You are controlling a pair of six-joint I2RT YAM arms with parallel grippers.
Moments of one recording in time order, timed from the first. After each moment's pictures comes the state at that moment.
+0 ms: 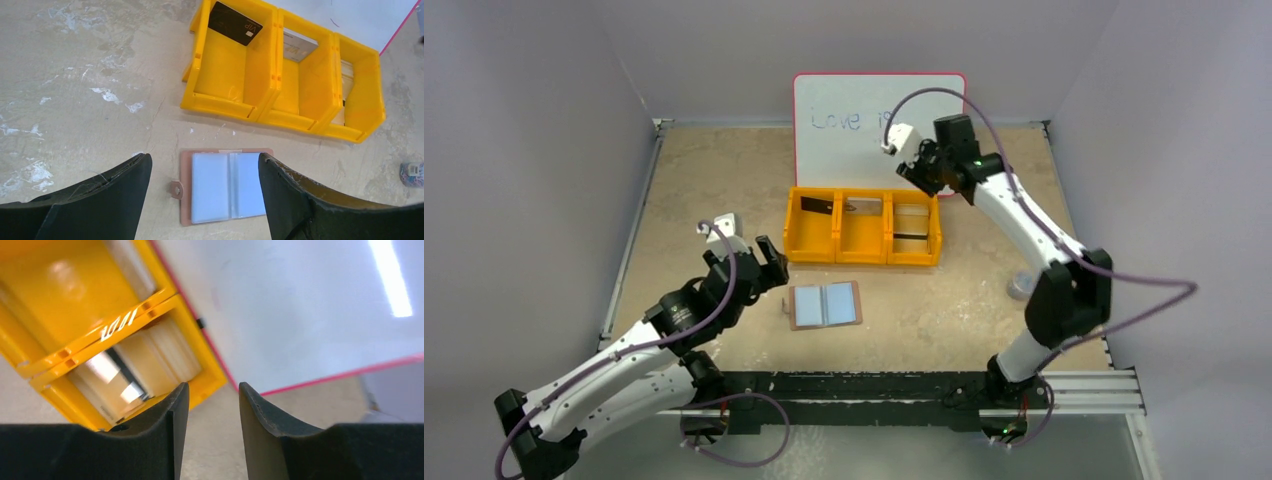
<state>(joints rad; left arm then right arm) -0.85 0.70 0.68 -0.56 -0.64 -0.80 0.35 1.71 1.50 -0.64 -0.14 -0.76</state>
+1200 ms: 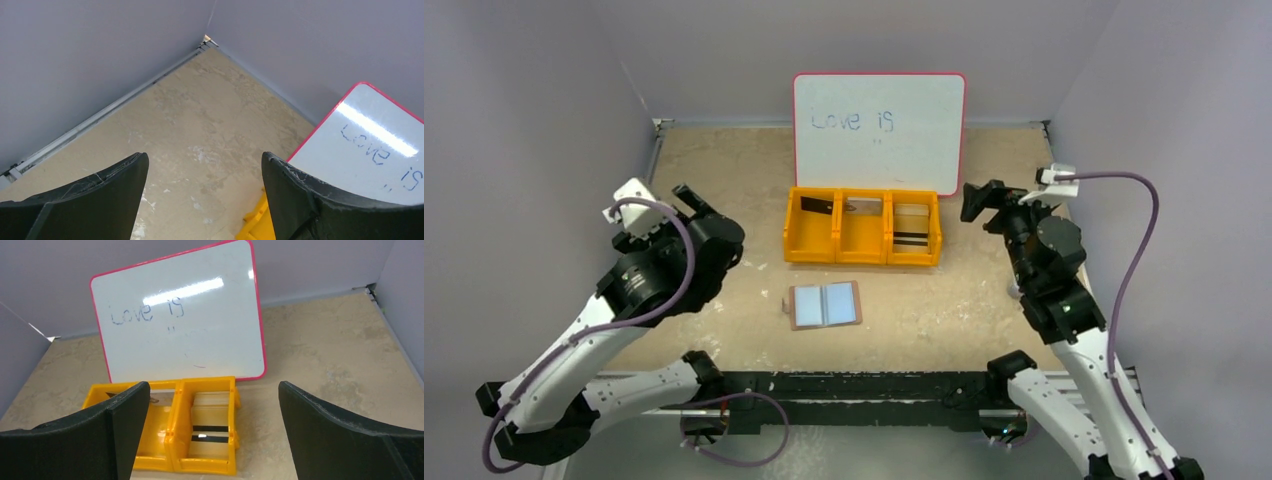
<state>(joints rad) -0.85 0.91 1.28 -1.16 -1.37 -1.11 0.35 0.68 0.85 -0.20 0.32 0.28</state>
